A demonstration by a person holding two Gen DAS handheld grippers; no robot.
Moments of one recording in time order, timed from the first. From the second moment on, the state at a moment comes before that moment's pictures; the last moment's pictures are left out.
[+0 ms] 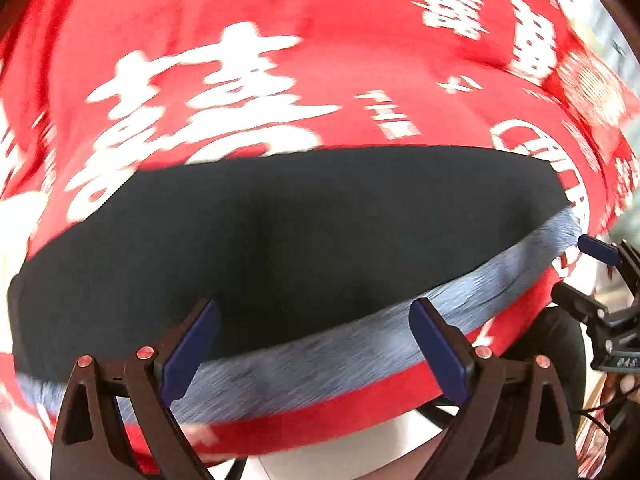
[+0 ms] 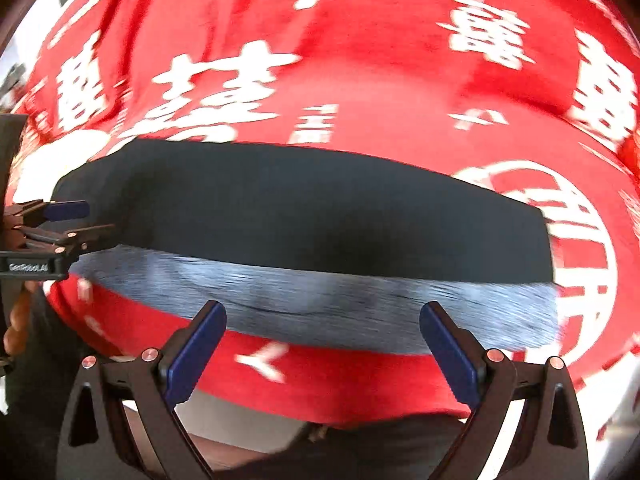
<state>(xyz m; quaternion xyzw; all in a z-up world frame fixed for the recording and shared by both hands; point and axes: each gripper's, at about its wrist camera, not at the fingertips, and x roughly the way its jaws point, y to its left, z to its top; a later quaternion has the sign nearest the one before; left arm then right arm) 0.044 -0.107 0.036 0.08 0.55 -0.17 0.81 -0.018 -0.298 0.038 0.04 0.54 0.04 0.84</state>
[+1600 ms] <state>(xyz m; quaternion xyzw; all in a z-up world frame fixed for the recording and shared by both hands) 0.079 -0.196 -0.015 0.08 0.60 -0.10 0.79 -0.041 -0.502 -0.048 0.39 0.43 -0.01 0.81</state>
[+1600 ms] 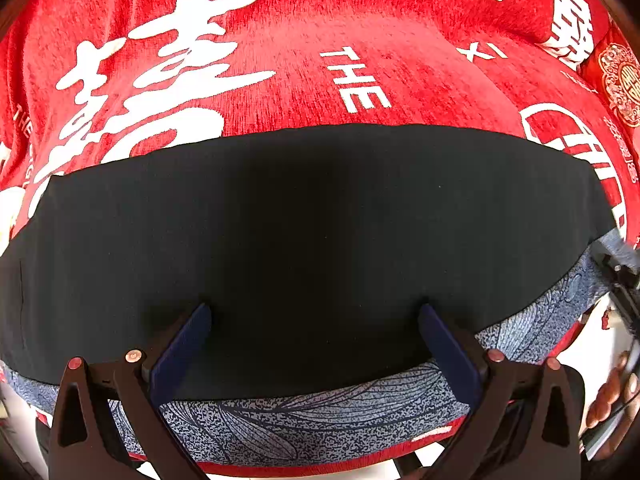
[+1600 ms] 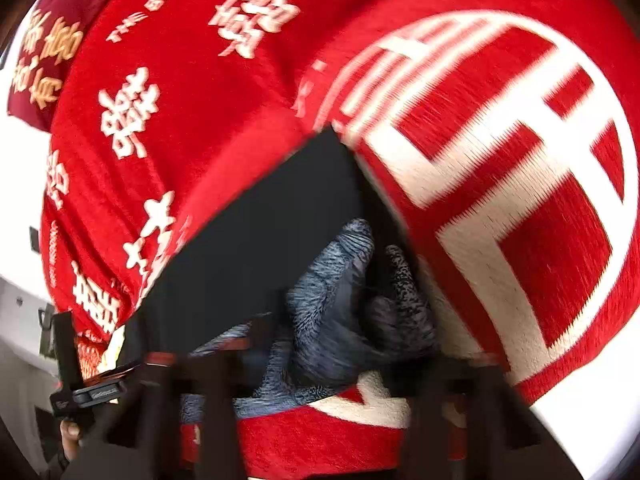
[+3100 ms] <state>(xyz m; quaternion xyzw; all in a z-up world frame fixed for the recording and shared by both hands) 0.084 0.110 0.018 -0.10 0.59 0.01 0.80 0.021 -0.009 -0.002 -0.24 0.44 0.23 0.84</state>
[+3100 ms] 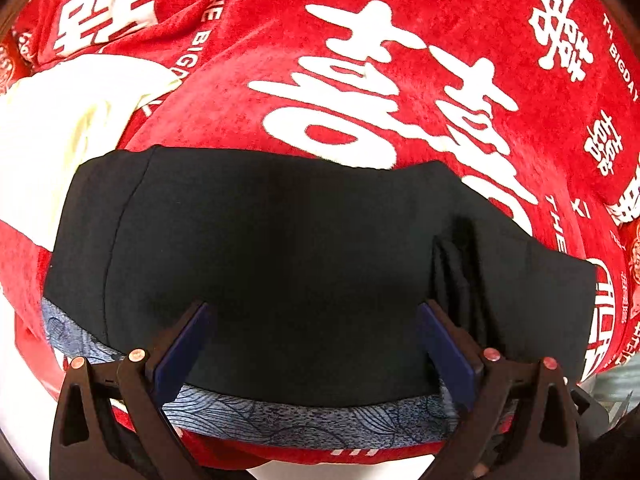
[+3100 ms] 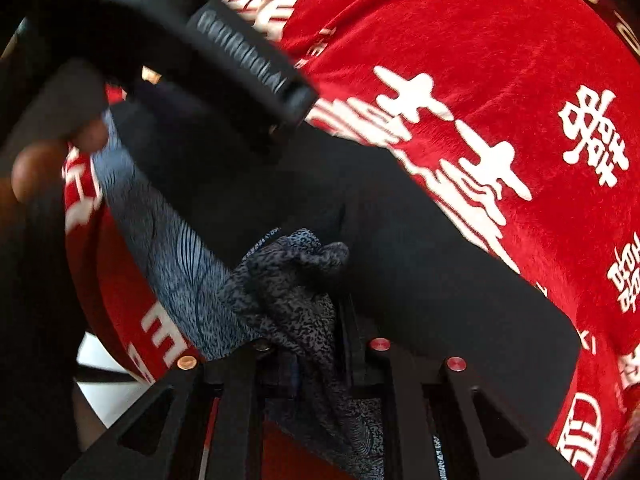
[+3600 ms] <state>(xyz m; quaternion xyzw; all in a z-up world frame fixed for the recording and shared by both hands) 0.075 0.002 0.055 -0.05 0.56 -0.11 0.82 -0.032 -0.159 0.050 -0.04 0.45 0.22 0.86</state>
